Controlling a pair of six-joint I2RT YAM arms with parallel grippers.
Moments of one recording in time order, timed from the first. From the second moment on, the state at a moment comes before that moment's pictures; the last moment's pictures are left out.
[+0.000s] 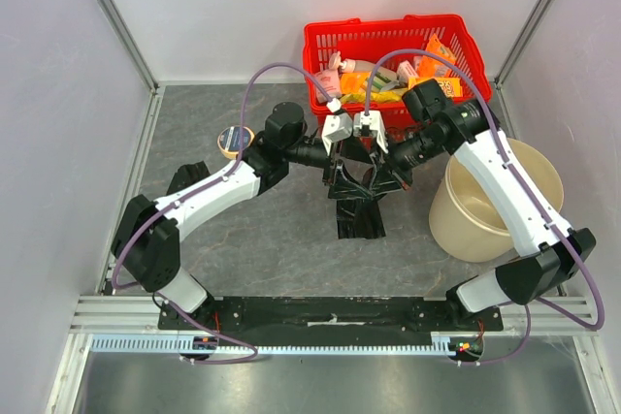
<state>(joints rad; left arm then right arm) -0.72 1.58 1.21 0.24 1.04 0.01 0.44 1.47 1.67 -1.38 -0.83 -0.69</state>
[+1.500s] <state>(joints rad) -0.61 1.65 1.08 0.85 1.23 -0.58 0.49 1.55 1.82 -1.41 -0.84 -0.69</state>
